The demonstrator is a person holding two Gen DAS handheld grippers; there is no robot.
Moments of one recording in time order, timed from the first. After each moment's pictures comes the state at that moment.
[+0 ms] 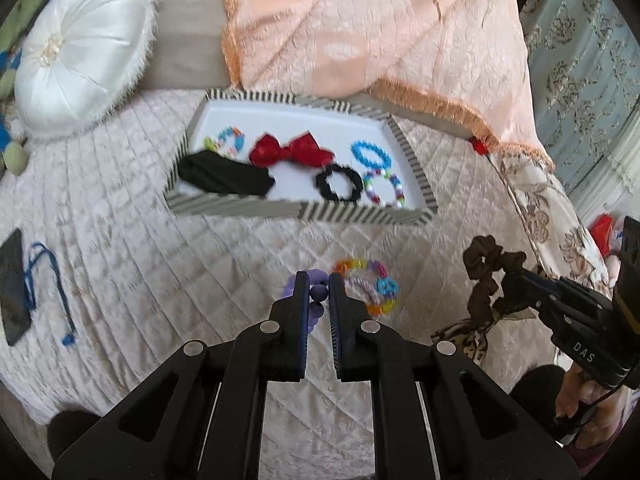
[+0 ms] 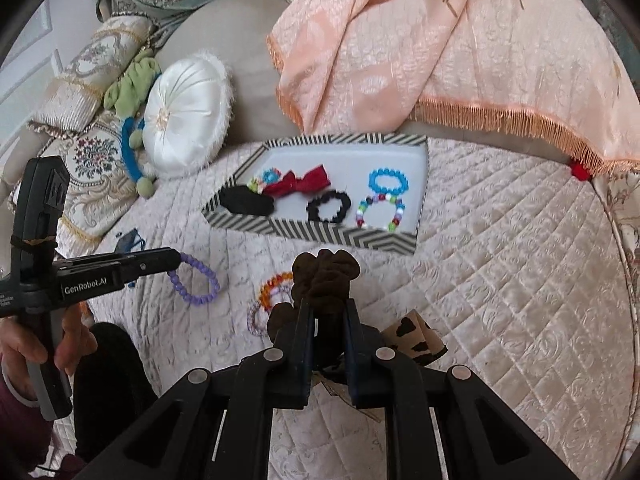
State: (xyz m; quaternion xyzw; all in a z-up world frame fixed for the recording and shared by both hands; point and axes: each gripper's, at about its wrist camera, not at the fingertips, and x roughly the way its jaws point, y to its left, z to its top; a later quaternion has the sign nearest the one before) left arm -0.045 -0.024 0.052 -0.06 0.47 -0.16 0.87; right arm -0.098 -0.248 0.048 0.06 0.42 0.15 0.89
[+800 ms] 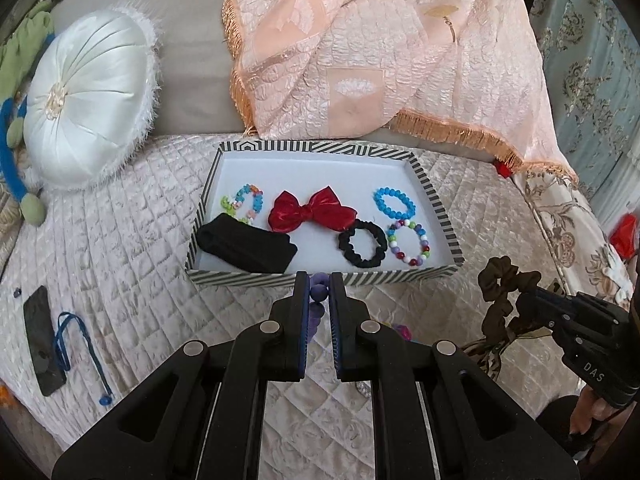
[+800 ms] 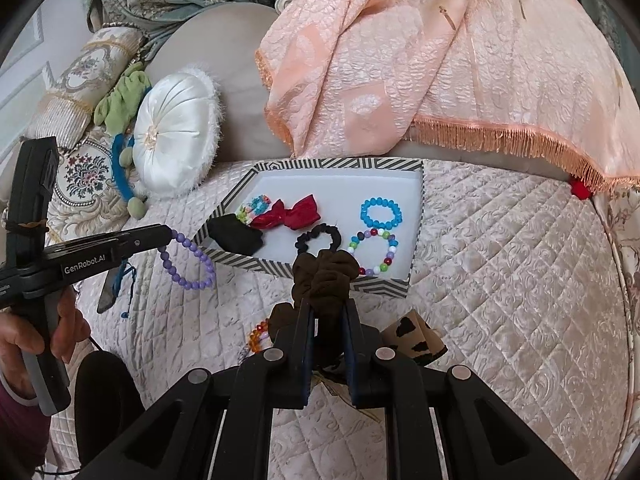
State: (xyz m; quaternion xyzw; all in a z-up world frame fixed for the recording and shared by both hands) left arm 0.001 -0.035 0.076 -0.01 0.44 -0.12 0.89; right arm -0.058 -0.252 0.057 0.06 0.41 0.14 0.90
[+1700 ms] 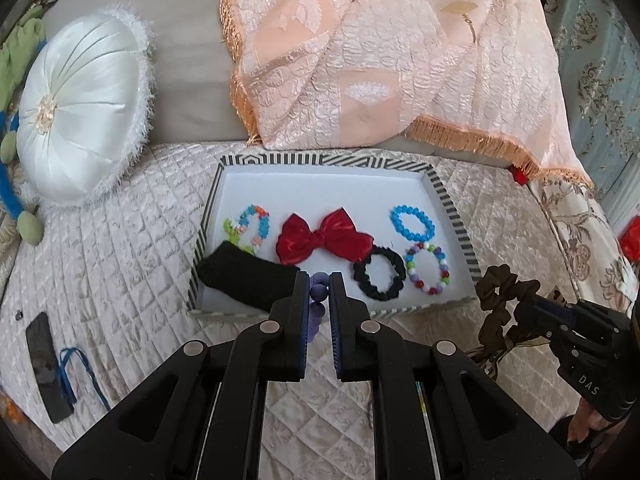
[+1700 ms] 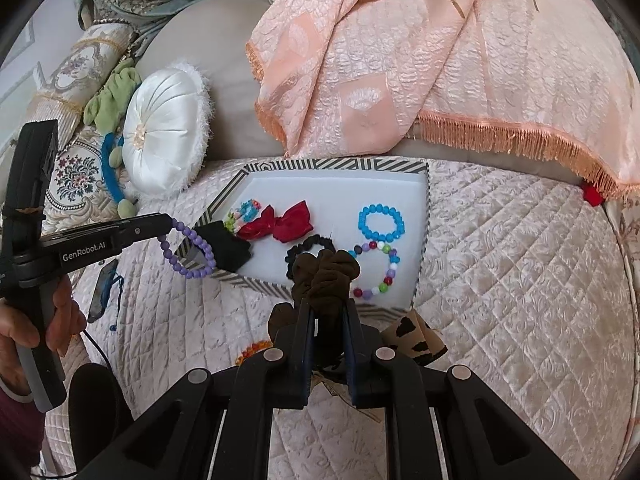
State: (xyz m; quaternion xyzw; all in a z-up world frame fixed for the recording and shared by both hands) left arm 0.051 -0.039 0.075 0.00 0.45 -0.11 0.89; right arm -0.012 -0.249 0.049 0.06 0.43 0.15 0.89
